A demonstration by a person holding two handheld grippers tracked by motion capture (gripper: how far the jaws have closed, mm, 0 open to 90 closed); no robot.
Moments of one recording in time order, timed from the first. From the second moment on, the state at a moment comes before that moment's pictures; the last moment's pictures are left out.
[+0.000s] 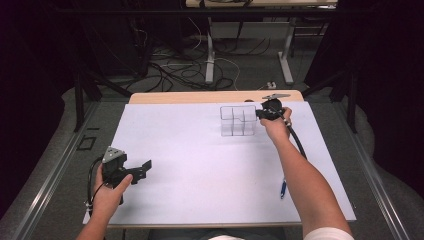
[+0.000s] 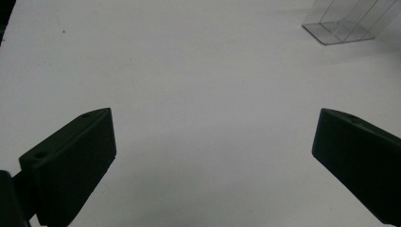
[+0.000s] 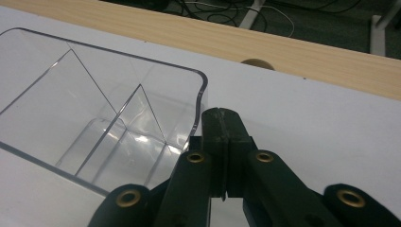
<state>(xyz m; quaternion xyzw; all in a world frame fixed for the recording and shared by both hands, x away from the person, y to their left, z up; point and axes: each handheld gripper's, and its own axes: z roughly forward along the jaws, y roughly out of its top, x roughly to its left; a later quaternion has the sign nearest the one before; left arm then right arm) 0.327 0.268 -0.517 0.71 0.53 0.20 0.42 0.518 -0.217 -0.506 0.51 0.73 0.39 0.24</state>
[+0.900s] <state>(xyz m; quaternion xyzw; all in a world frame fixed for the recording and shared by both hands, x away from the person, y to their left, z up) 0.328 0.267 -0.517 0.71 0.52 0.20 0.42 0.516 -0.154 -0.515 0.50 0.74 0.41 0.20</state>
